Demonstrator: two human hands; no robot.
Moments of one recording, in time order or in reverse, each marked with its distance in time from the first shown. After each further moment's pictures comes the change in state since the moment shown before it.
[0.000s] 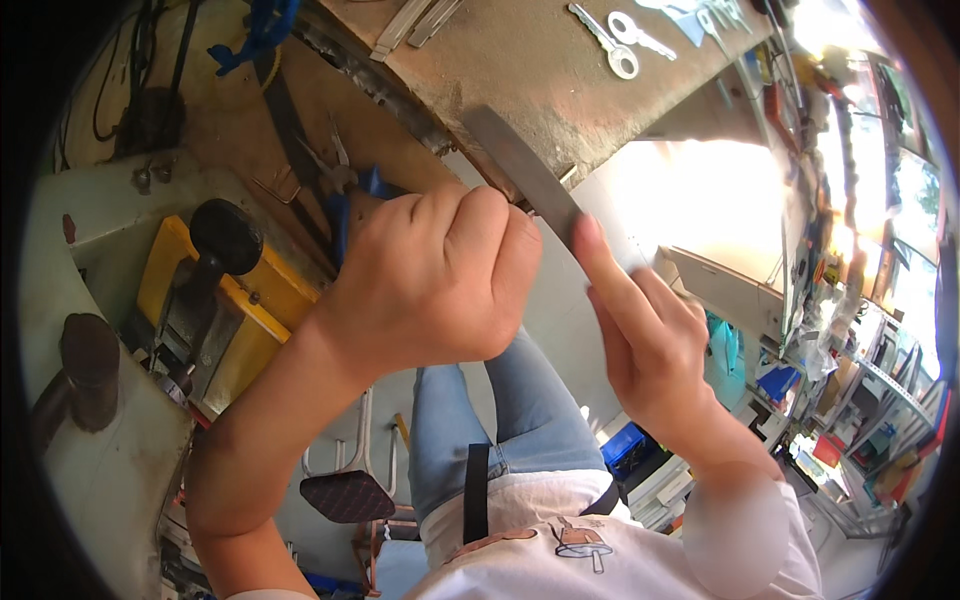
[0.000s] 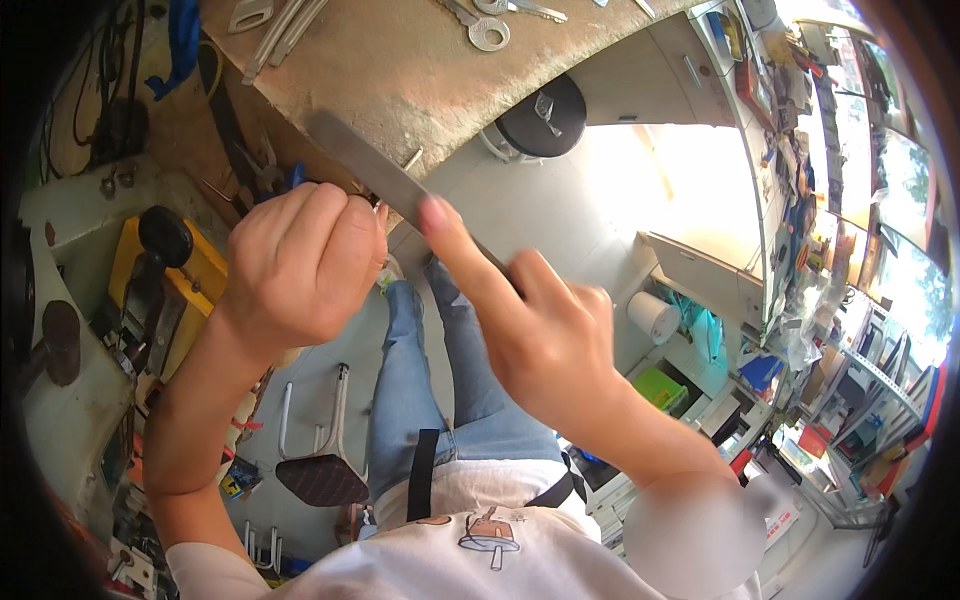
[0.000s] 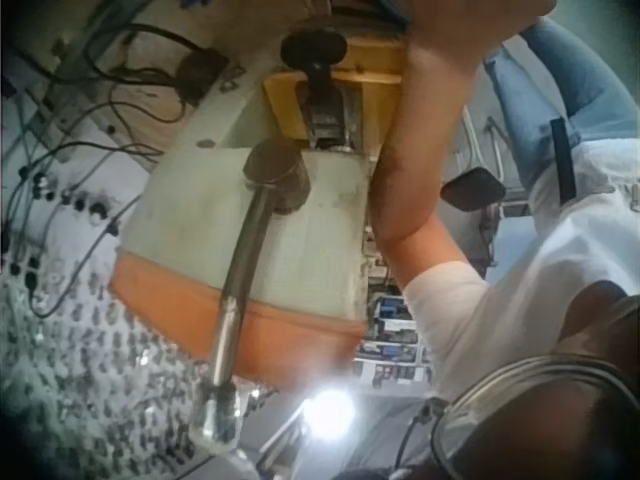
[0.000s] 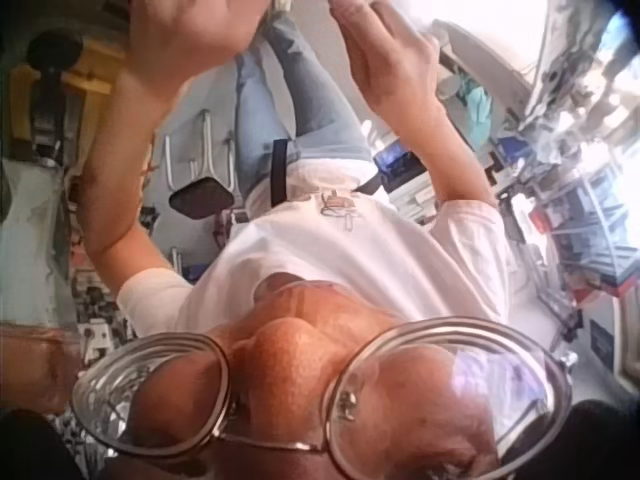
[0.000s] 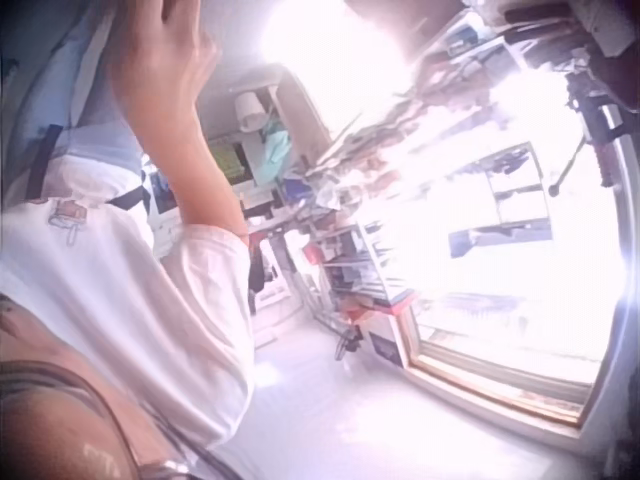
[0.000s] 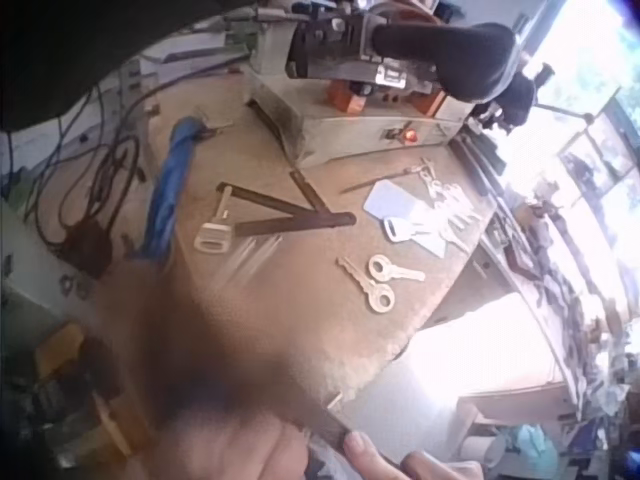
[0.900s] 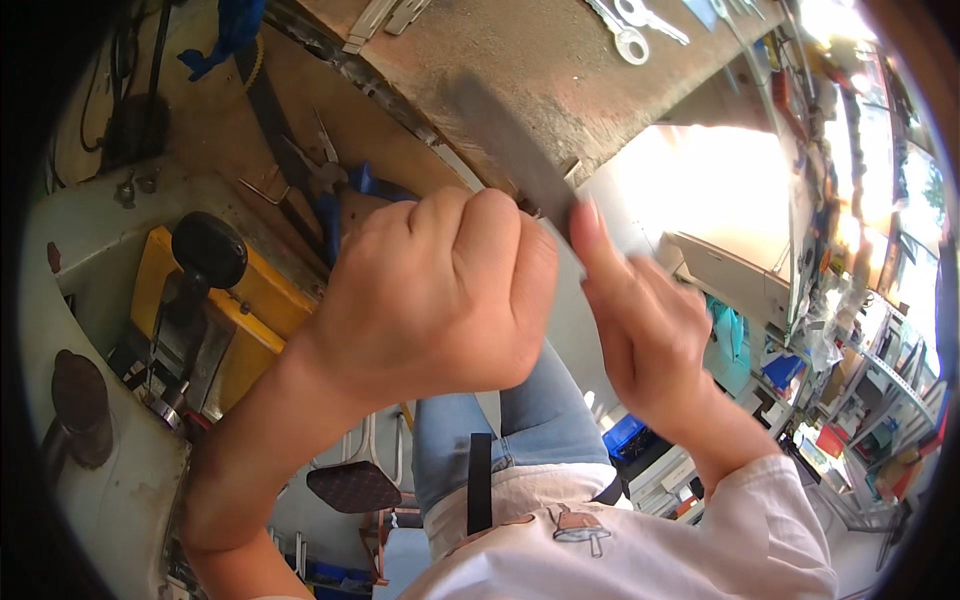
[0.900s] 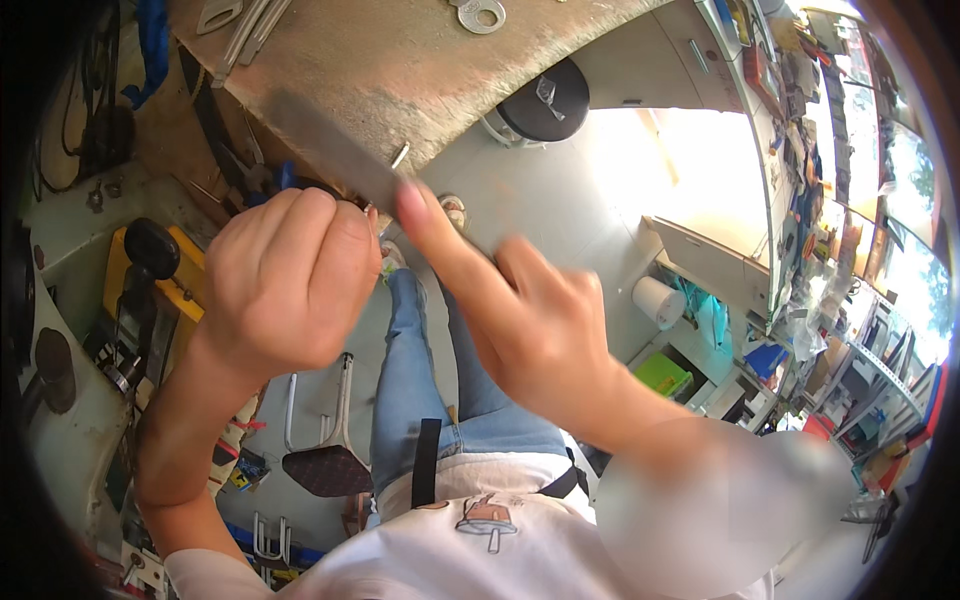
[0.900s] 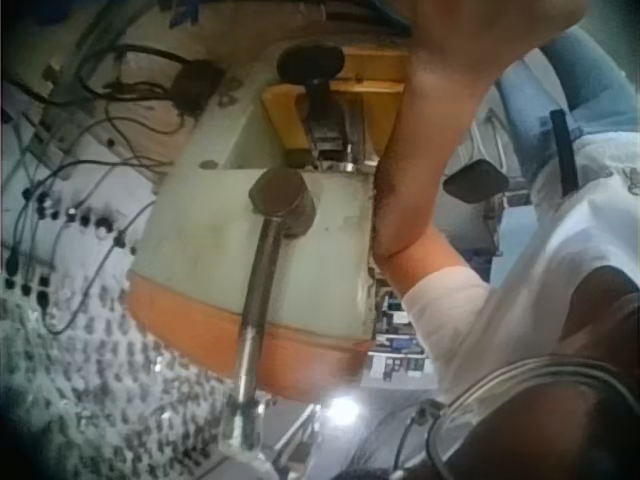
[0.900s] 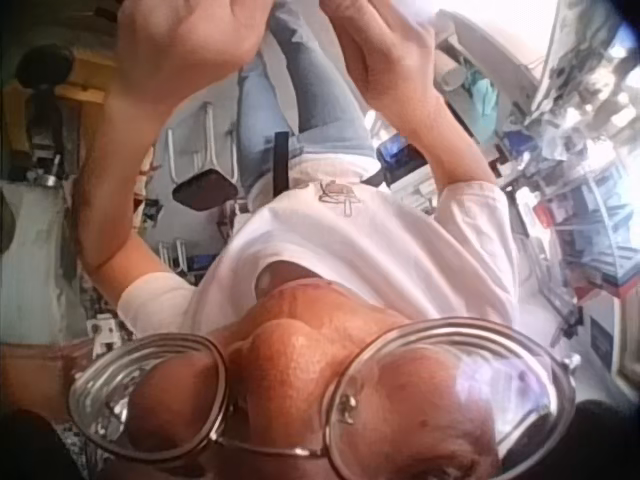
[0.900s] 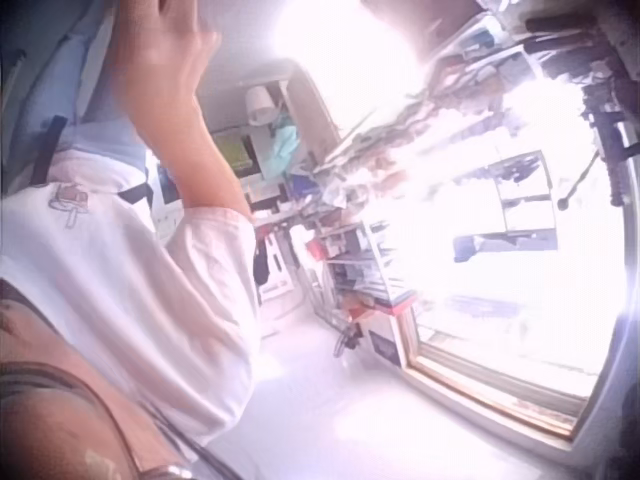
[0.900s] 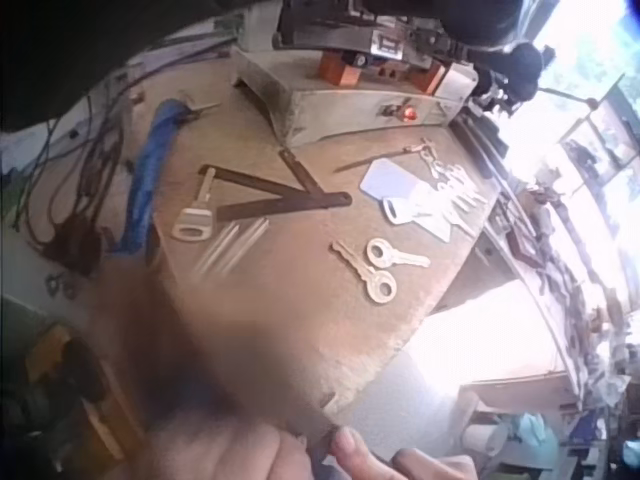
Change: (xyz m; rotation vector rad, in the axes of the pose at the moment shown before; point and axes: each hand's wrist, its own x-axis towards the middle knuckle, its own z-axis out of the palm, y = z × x) left_hand 0.008 0.003 -0.006 0.033 -0.086 0.011; right_hand 0.004 0.000 0.001 0.145 0.002 0.011
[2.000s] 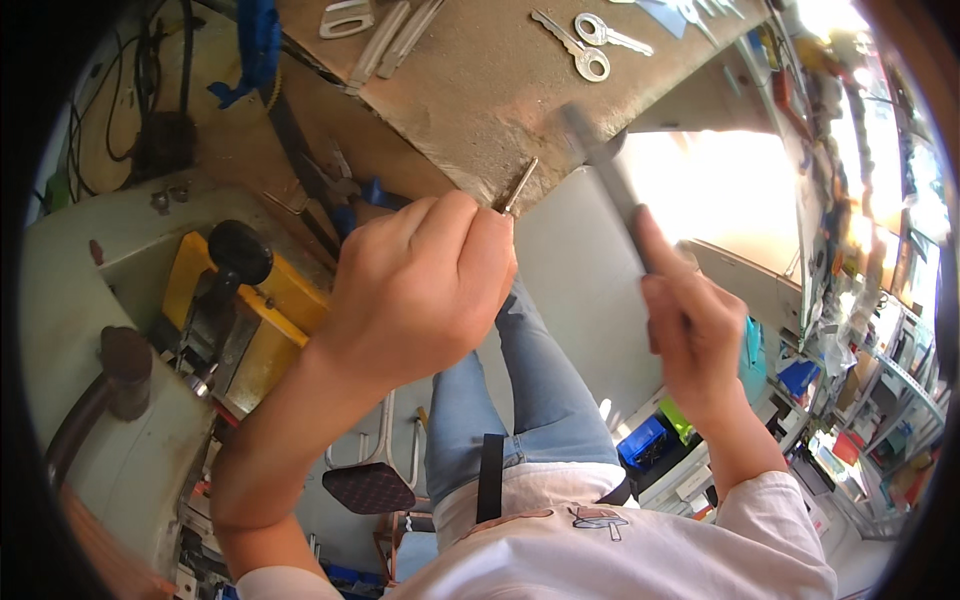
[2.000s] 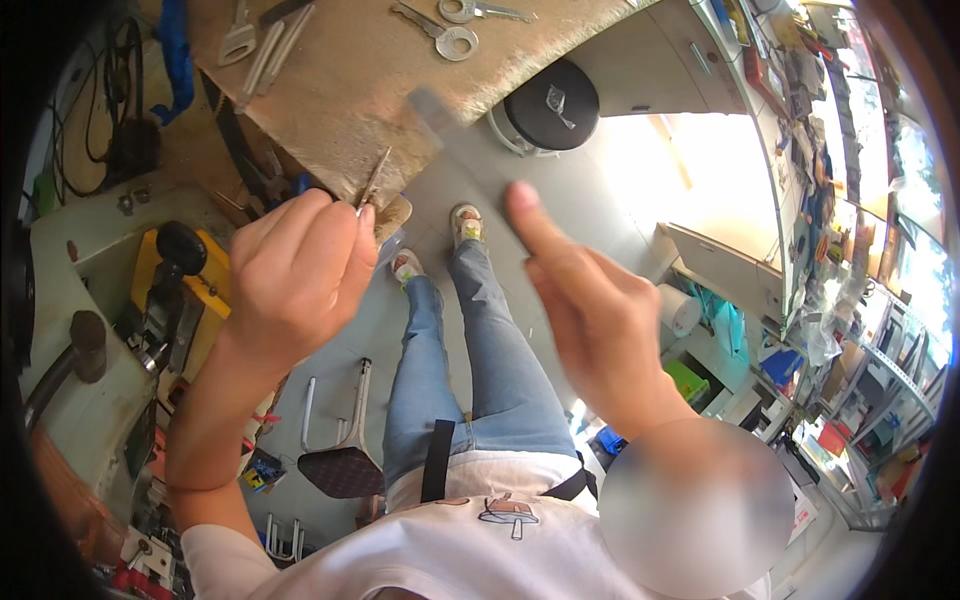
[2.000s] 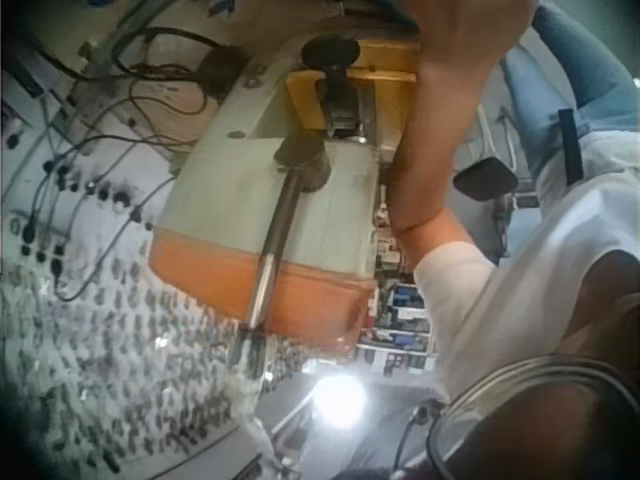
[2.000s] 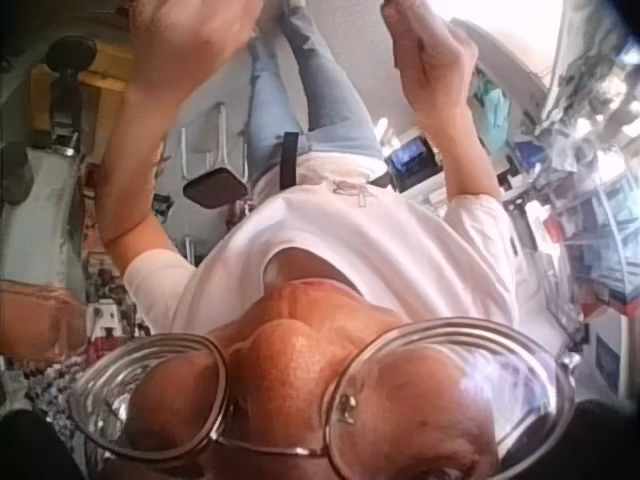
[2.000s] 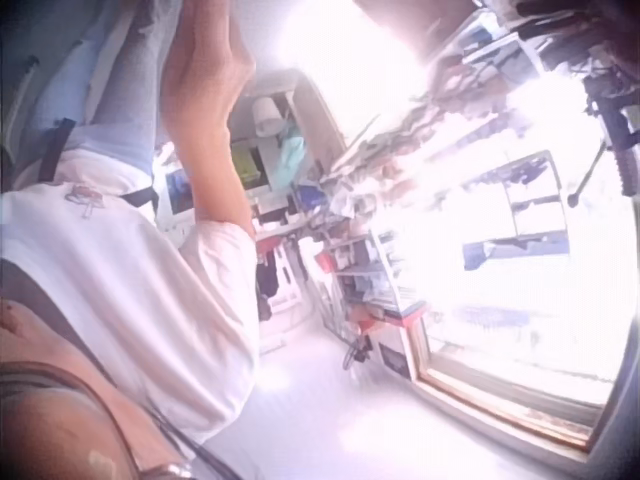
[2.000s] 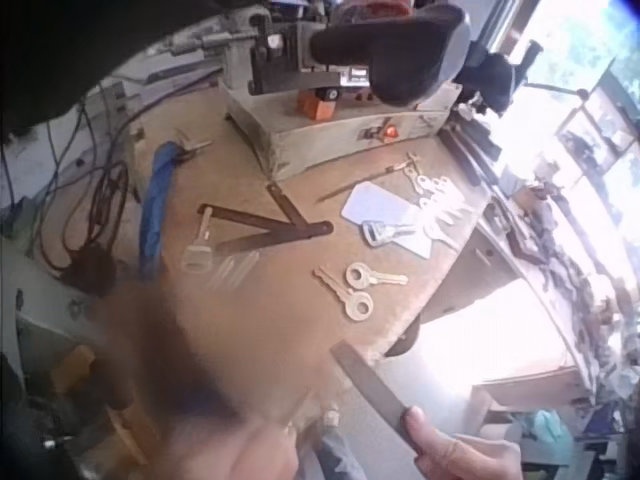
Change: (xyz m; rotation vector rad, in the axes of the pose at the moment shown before) left_hand 0.003 -0.001 -0.014 -0.173 -0.059 -0.155; right_hand -0.017 0.007 -0.034 0.223 -0.006 0.266
